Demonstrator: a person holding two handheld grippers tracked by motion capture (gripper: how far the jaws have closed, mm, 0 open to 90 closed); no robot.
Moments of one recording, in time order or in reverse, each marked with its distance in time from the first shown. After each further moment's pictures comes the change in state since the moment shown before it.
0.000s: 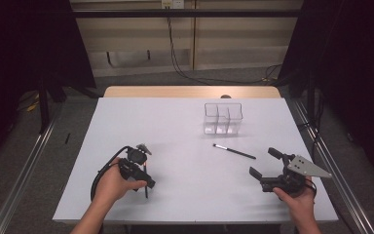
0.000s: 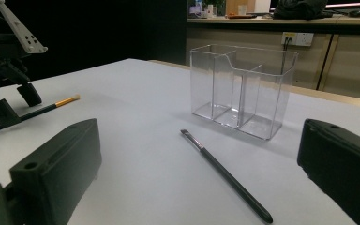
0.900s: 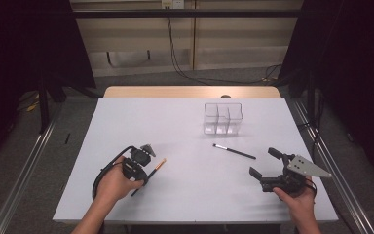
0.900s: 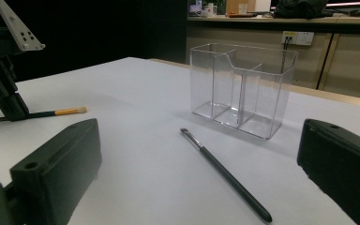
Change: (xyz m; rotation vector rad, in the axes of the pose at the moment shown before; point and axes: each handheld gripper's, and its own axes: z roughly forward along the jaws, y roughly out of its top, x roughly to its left) left arm -0.009 0.007 -0.008 0.073 -0.046 0.003; right arm 0.000 0.000 0.000 0.005 0.002 -0.004
